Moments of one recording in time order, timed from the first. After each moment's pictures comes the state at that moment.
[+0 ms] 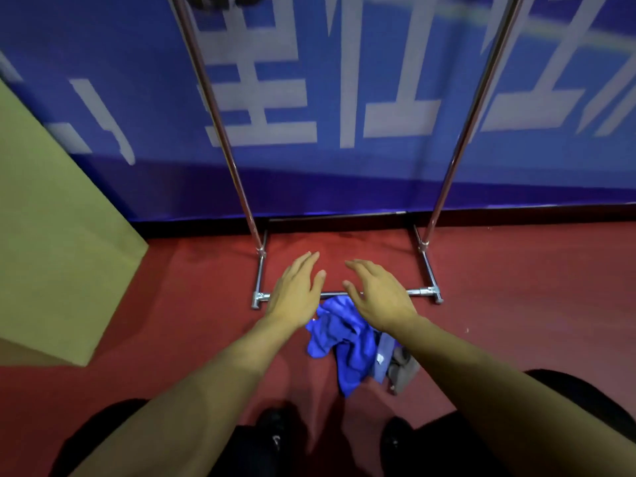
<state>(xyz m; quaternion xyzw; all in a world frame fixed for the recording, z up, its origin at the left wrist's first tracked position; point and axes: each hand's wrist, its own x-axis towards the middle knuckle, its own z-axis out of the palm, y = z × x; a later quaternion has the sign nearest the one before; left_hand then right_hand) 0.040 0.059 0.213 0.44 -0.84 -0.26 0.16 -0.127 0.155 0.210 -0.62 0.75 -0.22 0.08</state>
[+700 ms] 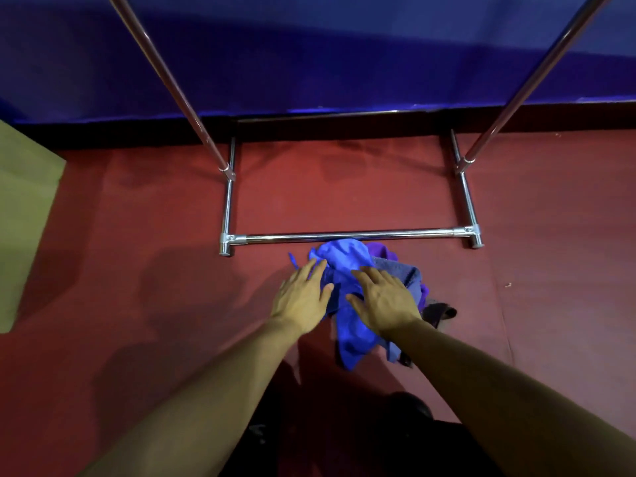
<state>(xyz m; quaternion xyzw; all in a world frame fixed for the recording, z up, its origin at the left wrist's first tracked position) 0.006 0.005 -0.037 0.44 -0.85 -0.27 -0.11 -0.155 0.105 -0.036 -0.59 0.78 -0.03 0.22</state>
